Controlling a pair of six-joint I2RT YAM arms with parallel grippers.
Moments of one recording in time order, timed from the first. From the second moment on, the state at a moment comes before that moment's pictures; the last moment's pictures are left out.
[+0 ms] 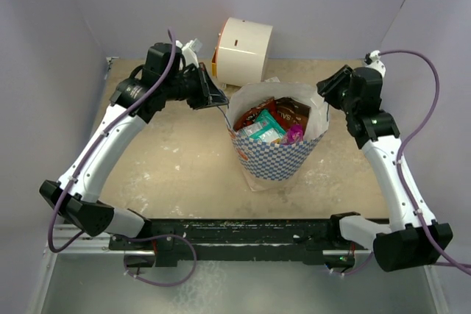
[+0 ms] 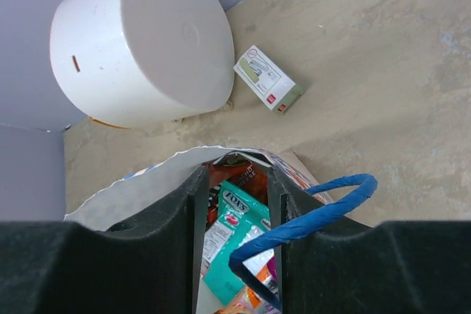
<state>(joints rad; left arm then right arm) -0.50 1.42 1.67 -0.79 0.40 -0.76 0.13 1.17 1.26 -0.50 0.13 0.71</state>
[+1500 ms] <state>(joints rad) -0.62 1.48 1.47 -0.65 0.49 -0.85 0.03 1.40 1.65 -0.42 -0.83 0.57</state>
